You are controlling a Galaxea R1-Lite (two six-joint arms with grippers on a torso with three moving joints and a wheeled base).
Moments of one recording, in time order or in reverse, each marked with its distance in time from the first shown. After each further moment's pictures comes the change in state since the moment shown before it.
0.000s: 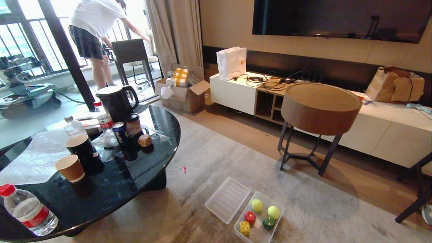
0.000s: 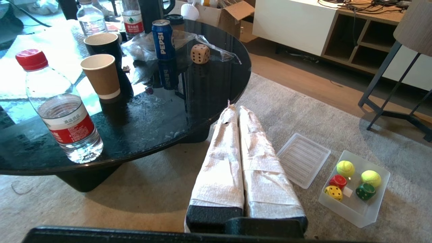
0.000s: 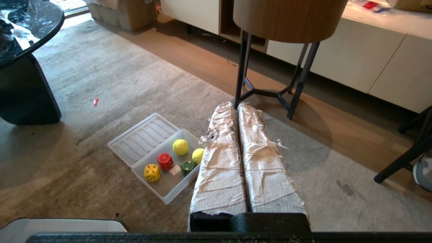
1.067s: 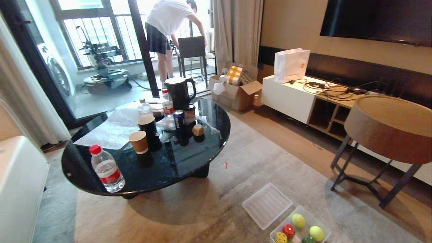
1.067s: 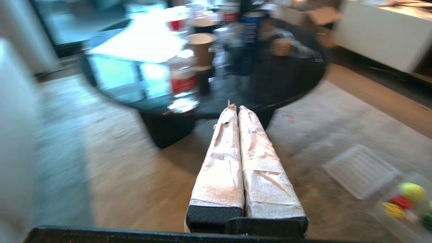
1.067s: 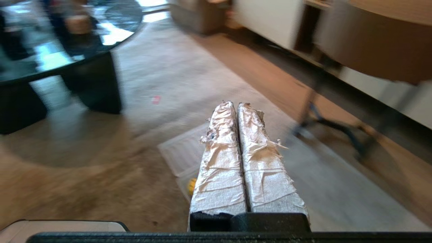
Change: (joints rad) left arm 0.000 0.000 0.000 0.000 0.000 0.000; right arm -0.001 0.000 0.000 -0.003 0.002 0.003
